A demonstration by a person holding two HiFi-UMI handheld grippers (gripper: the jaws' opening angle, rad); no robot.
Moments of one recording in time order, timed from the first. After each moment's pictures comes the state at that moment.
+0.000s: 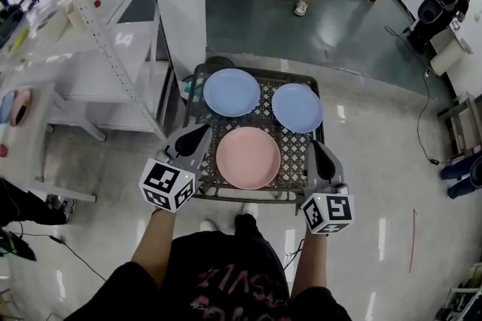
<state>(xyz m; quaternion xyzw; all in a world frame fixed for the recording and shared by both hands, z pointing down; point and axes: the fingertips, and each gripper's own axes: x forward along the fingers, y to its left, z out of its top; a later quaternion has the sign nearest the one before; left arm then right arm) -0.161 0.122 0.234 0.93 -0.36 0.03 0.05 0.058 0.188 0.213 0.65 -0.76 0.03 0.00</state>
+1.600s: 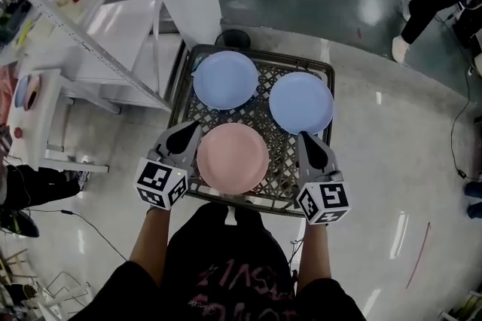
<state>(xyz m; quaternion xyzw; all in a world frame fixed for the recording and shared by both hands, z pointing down) -0.062 0.046 0.303 0.88 -0.45 0.14 0.10 0.164 0.067 0.310 0.55 -0.82 0.14 0.03</state>
